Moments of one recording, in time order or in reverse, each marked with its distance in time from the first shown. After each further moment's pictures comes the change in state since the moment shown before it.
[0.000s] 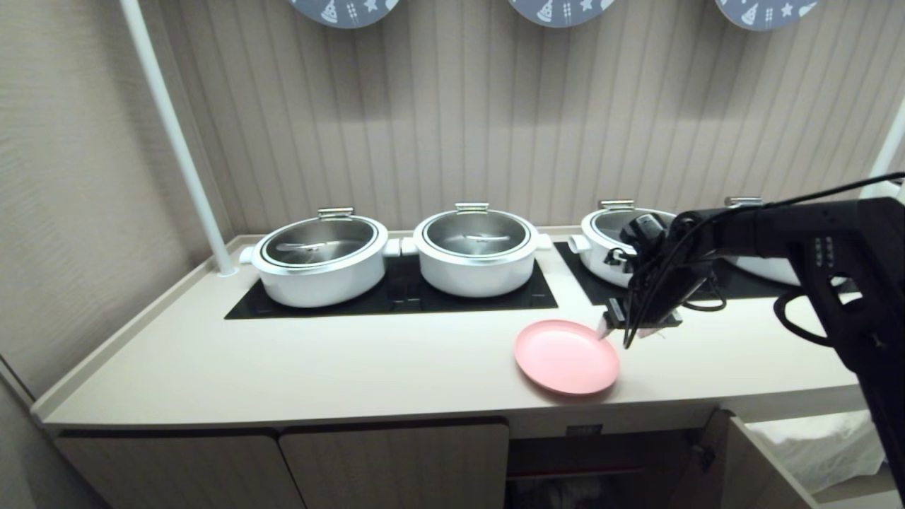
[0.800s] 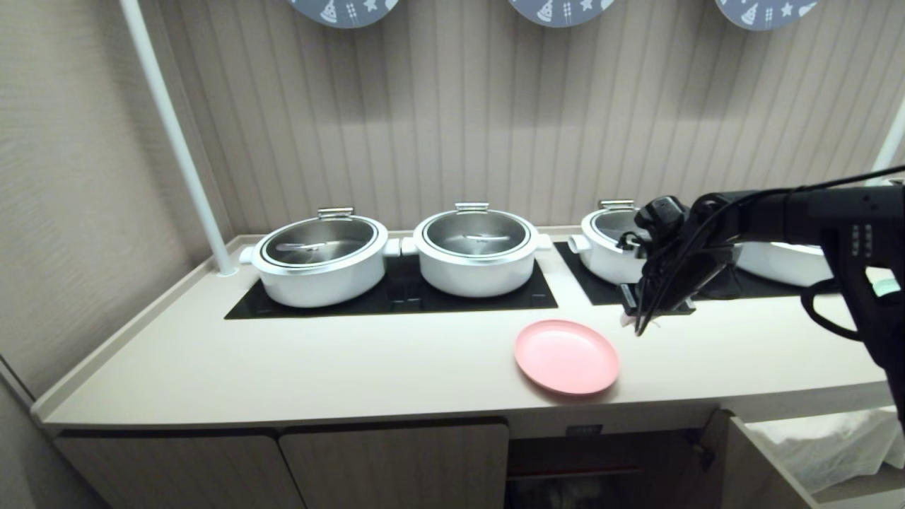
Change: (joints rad) left arm 0.000 0.000 0.000 0.000 0.000 -0.001; right arm -0.019 -0.067 0.001 0.023 0.018 0.001
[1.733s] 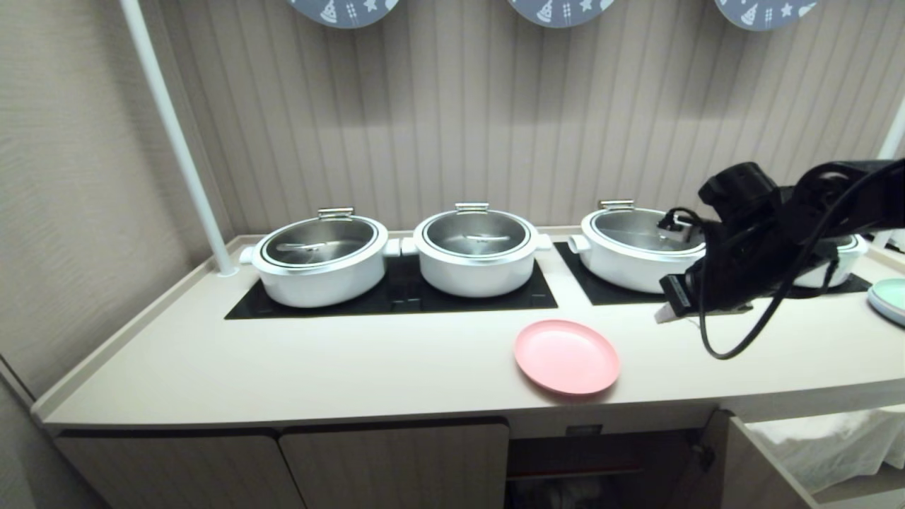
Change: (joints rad) left arm 0.000 0.000 0.000 0.000 0.000 0.000; right arm -0.005 -0.382 0.399 -0.116 0.102 -0.065
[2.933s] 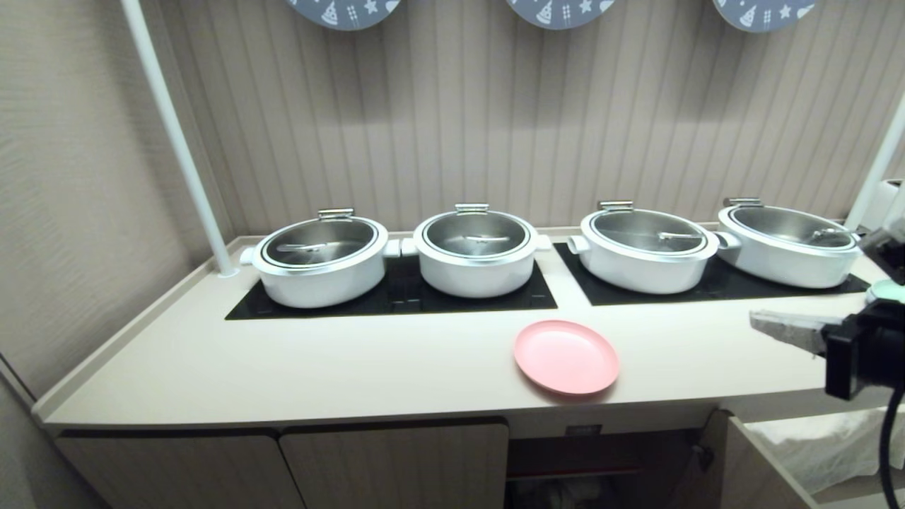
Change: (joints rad) left arm 0.000 0.000 0.000 0.000 0.000 0.001; right arm -0.150 -0.688 0.930 -0.879 0.253 -0.180
